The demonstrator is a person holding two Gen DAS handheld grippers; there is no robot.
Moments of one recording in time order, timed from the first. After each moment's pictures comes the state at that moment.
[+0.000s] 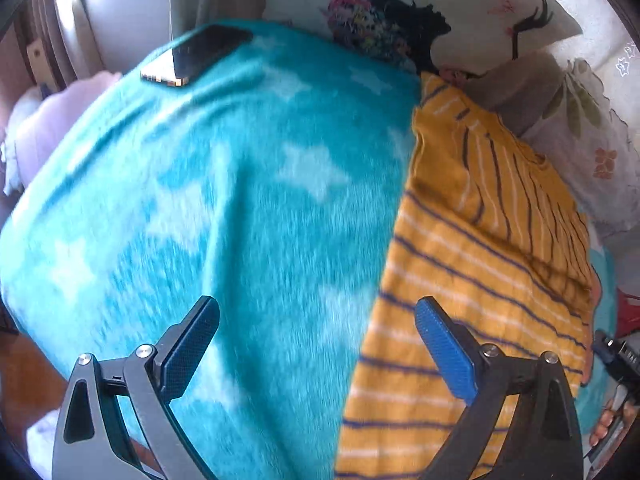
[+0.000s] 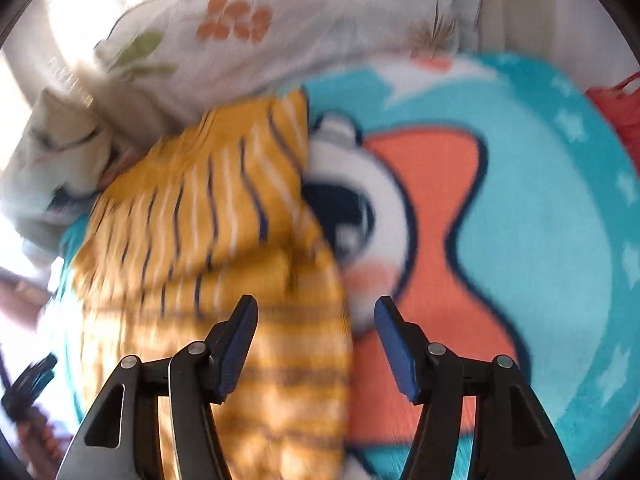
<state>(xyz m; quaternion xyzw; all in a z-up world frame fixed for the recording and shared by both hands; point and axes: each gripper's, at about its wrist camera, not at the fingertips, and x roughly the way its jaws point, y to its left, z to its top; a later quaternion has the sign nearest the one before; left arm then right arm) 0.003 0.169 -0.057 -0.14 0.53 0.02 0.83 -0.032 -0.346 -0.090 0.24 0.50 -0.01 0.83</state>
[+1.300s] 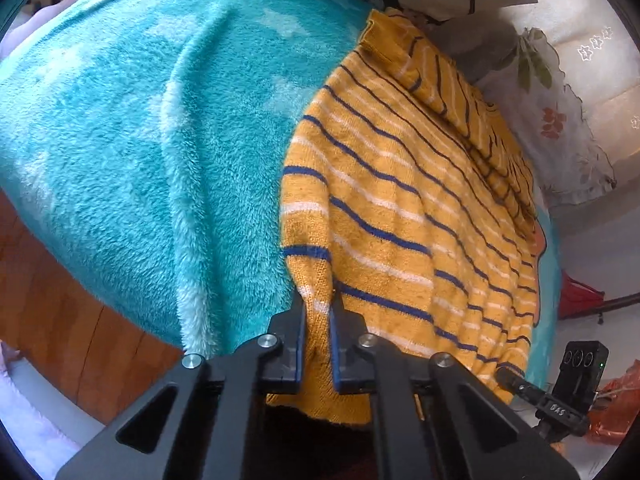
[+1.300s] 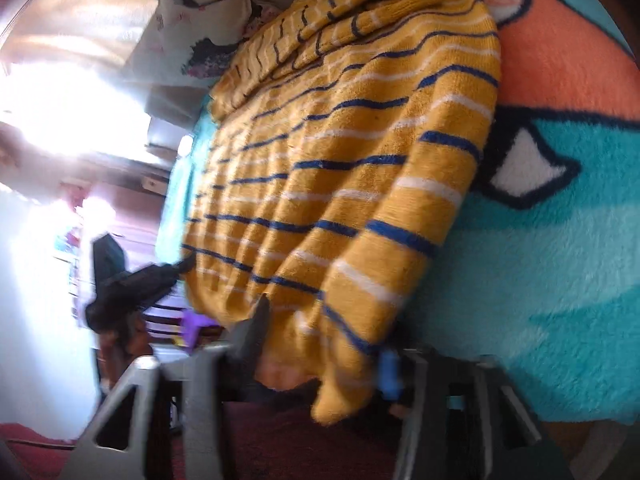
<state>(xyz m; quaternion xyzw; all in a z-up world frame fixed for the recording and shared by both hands) -0.110 0.130 -0.079 -0.23 0.56 -0.03 0.80 -0.169 -0.260 -0.136 0.30 0.54 0.25 0.75</state>
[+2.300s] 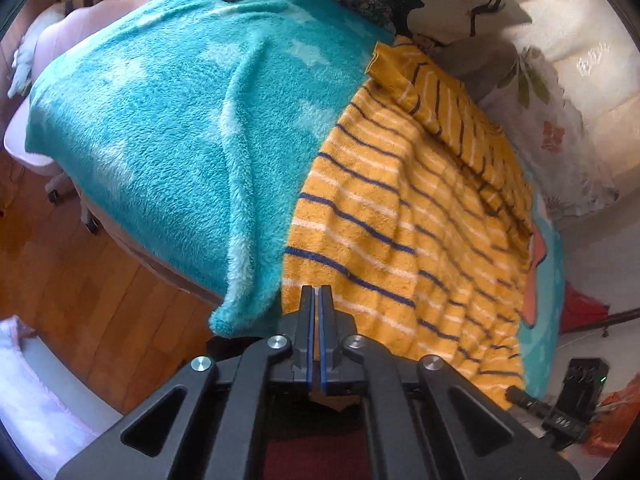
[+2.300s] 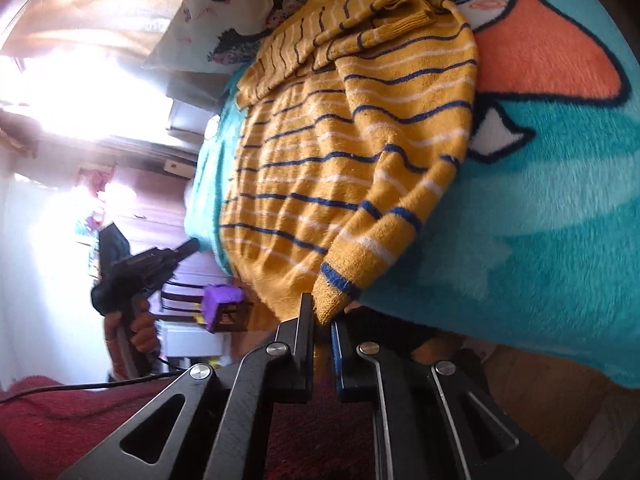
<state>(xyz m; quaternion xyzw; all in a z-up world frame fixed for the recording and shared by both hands) -0.149 0.134 -0.037 -0.22 0.56 0.02 0.80 -0.191 -0.283 -0.104 0.31 0.55 0.29 0.71</state>
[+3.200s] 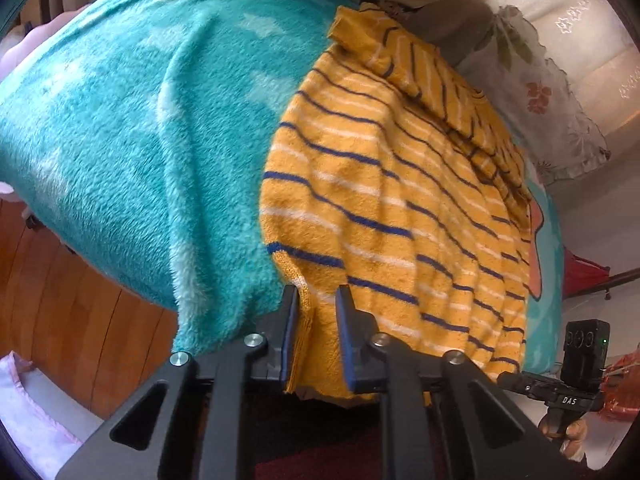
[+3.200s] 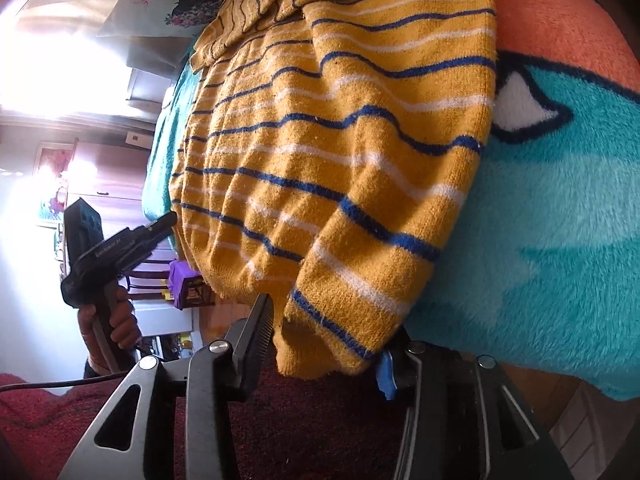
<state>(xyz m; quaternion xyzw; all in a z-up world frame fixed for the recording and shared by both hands) -0.132 0.115 -0.062 -0.20 0.56 -0.04 0.80 -0.177 -0.269 -0.139 0.26 0.62 0.27 0.69</state>
